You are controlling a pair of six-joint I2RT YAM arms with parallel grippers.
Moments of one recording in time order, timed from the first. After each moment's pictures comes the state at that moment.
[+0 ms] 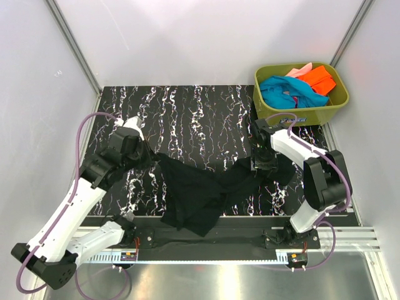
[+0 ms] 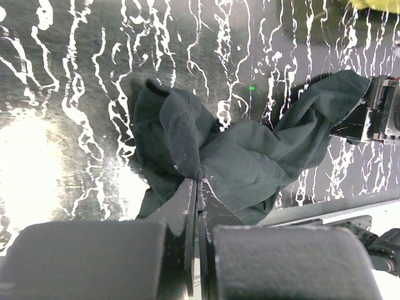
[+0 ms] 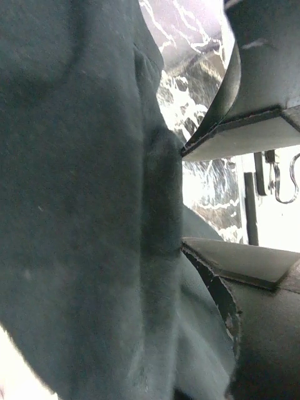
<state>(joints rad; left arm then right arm) -0.52 0.92 1.09 -0.90 -0.07 -0.68 0.35 1.65 1.11 -0.94 0.09 0.40</state>
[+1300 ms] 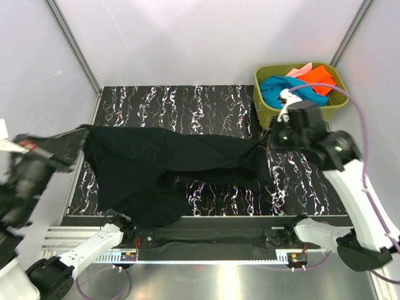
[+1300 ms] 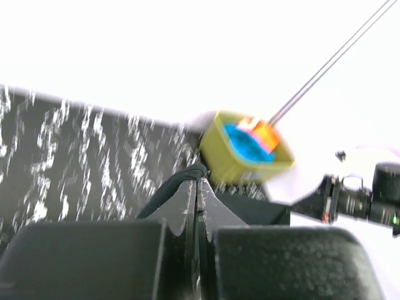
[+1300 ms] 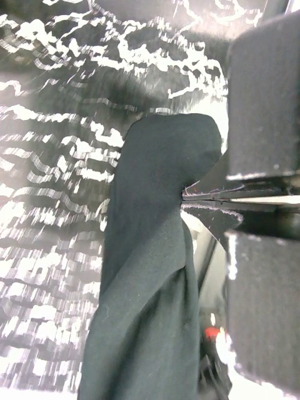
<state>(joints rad) -0.50 0.78 1.90 -1.07 -0.21 -0.53 0.50 1.13 1.53 -1.12 0.02 0.45</state>
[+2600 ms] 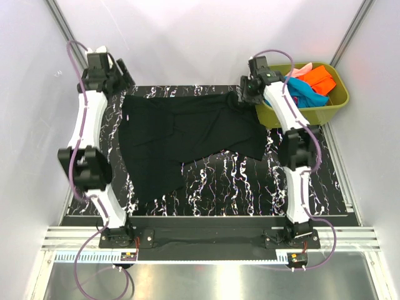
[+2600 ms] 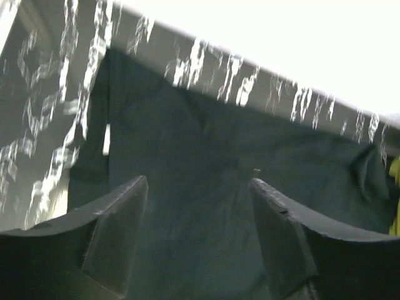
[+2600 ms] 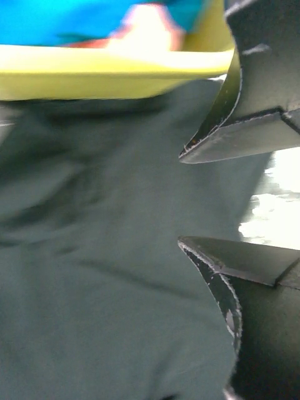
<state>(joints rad) 0.07 1.89 1.98 -0.66 0.07 -0.39 0.25 2.34 2.40 -0.93 0.02 0.30</state>
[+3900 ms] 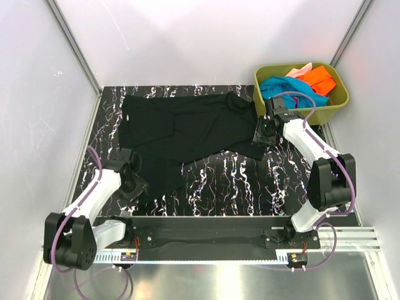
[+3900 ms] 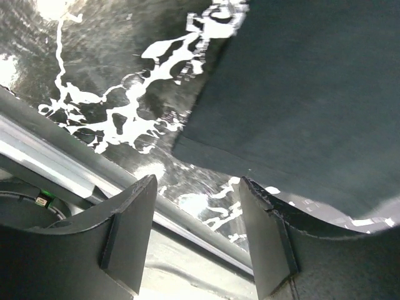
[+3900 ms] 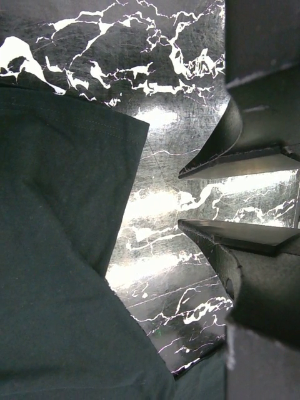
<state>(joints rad) -0.16 1.09 0.64 -1.02 -0.09 -1.08 0.22 1.65 1.29 -0.70 -0.07 0.46</state>
